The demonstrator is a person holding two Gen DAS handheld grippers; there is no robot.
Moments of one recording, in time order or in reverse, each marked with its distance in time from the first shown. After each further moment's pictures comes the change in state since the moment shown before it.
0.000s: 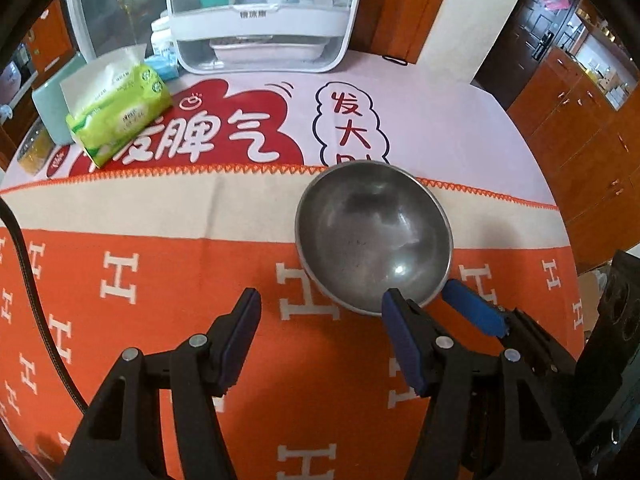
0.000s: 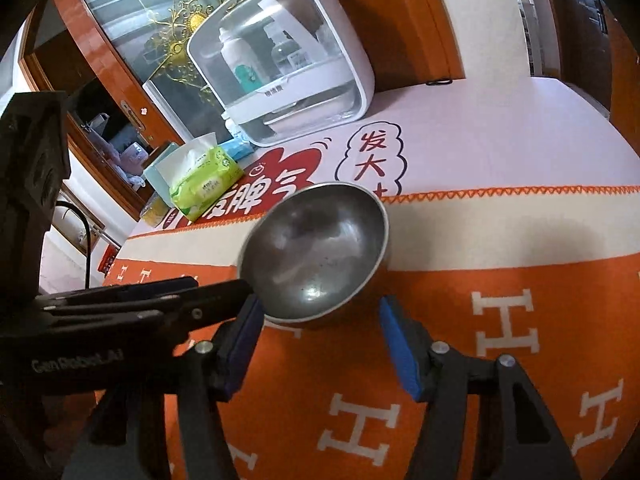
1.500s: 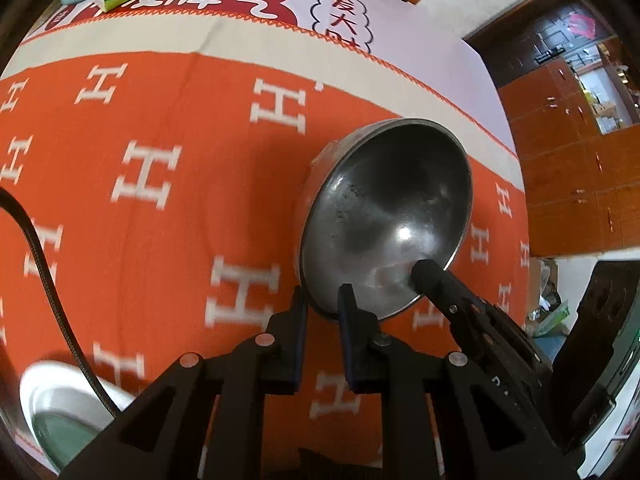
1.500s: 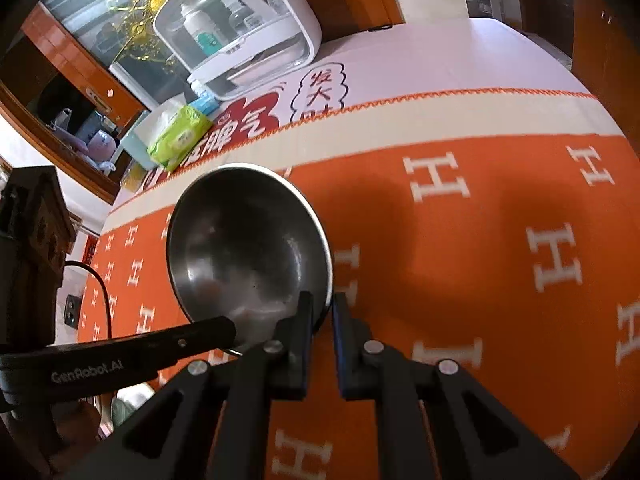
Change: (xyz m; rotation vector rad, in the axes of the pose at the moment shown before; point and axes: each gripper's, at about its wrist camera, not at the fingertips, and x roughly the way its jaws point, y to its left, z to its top) left arm -0.026 0.001 -0.110 -0.177 0.244 -0.207; right arm -0.067 0.005 -0.069 0.114 0.167 -0.126
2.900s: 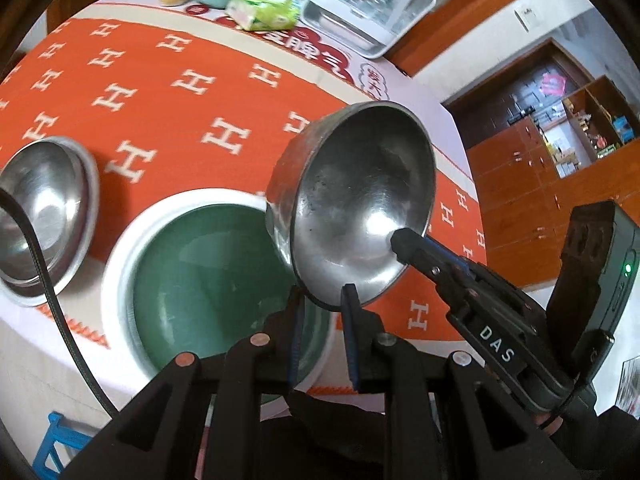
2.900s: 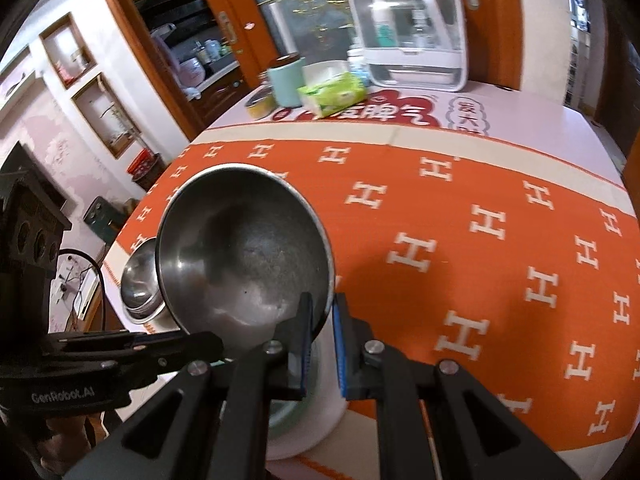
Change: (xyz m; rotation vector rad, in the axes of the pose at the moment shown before) left arm -0.156 0.131 -0.175 -0.099 -0.239 -0.121; right arm -0.076 0.179 -0.112 -0.374 -0.017 0.087
